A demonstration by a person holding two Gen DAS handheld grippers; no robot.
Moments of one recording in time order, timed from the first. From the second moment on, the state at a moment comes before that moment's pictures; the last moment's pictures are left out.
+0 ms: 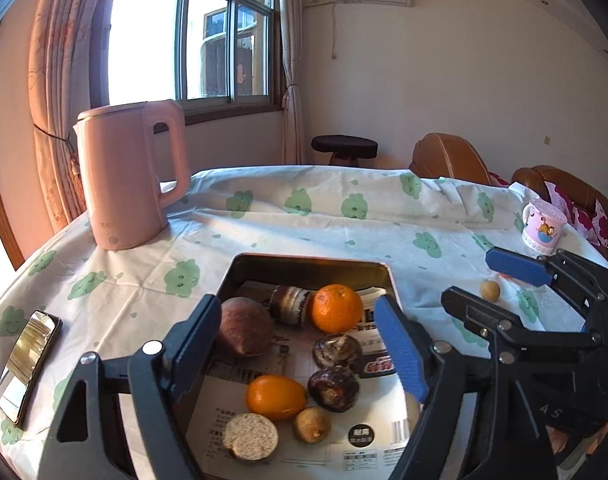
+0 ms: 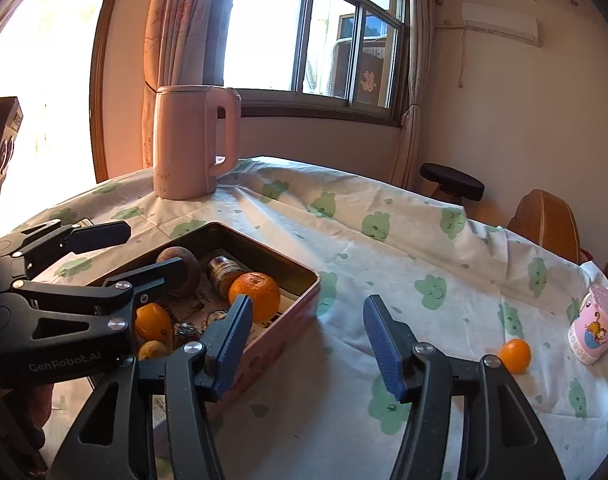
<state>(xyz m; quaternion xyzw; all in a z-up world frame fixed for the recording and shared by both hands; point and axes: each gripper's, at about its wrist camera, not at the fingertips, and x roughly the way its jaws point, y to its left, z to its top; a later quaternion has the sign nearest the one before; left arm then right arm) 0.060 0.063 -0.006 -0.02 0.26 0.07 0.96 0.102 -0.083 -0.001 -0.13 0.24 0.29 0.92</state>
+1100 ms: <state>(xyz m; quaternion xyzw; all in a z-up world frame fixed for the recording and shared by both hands) 0.176 -0.057 -0.029 -0.03 0.34 -0.01 0.94 0.251 -0.227 -0.056 0.00 0.42 0.12 0.90</state>
